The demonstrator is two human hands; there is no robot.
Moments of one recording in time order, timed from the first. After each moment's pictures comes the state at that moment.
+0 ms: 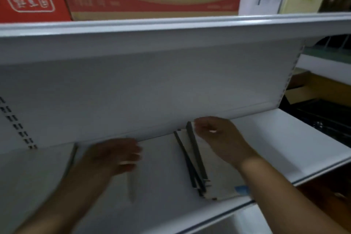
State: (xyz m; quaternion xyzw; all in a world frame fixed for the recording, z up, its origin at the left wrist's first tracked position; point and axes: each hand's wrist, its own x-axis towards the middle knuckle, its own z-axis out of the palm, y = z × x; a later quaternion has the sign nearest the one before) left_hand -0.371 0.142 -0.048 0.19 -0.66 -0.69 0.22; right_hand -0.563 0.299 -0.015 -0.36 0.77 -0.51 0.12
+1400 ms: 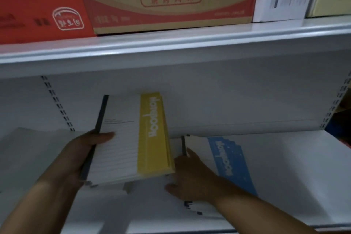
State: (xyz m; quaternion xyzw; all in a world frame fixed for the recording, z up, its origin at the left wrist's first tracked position) left_hand -0.365 0.186 0.021 0.40 -0.51 -0.68 0.34; right_hand -0.581 0.270 -0.101 -0.74 0.66 -0.07 0.08
